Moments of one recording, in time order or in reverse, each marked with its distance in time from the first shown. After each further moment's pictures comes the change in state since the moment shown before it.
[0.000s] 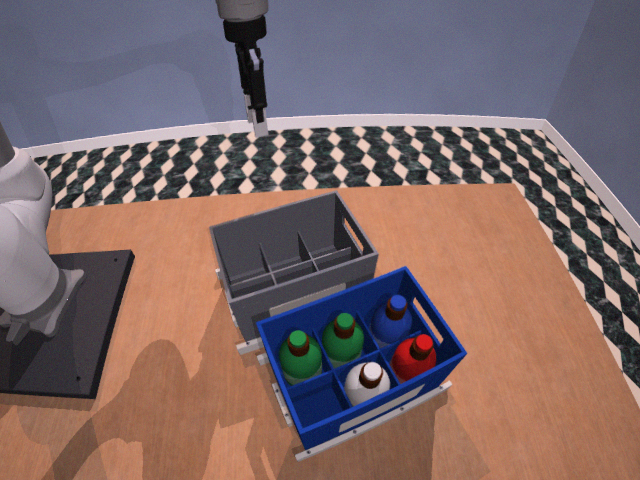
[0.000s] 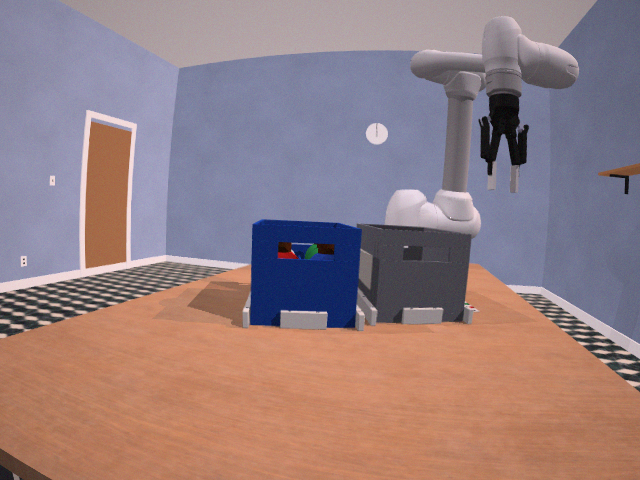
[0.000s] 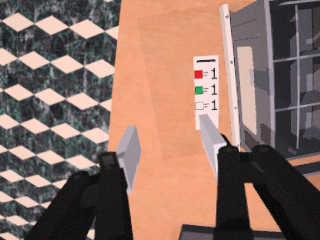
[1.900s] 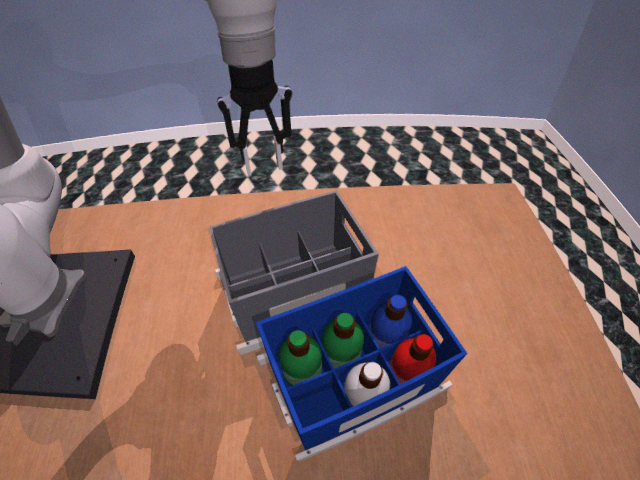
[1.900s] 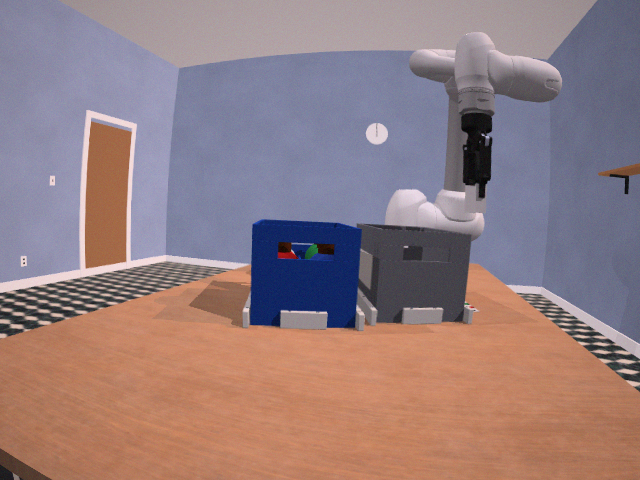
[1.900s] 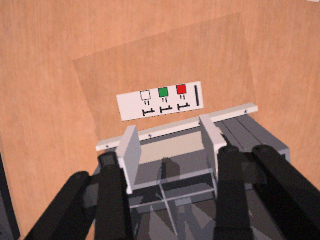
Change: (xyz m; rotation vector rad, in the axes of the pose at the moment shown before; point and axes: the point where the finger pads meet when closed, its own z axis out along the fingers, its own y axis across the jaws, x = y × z) arm -0.011 0.070 0.058 0.007 0.009 -1.475
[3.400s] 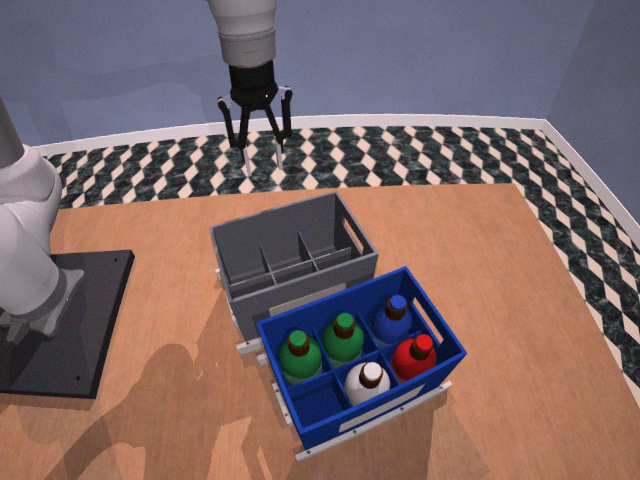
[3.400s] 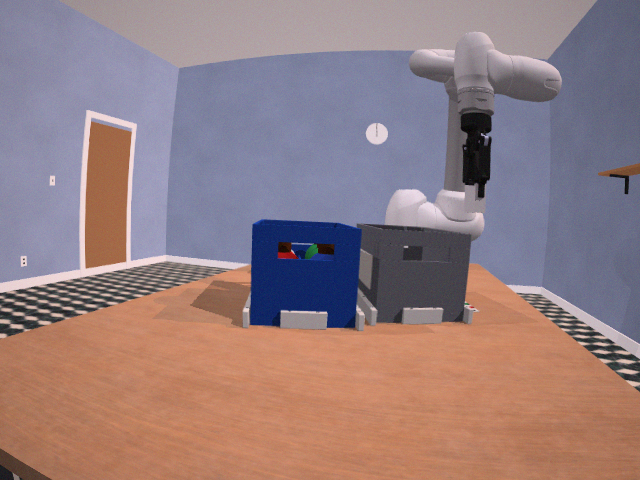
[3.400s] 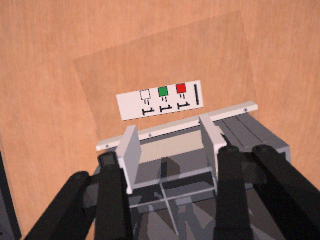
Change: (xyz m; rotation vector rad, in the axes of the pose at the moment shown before) arm -0.002 0.000 0.000 0.000 0.000 0.009
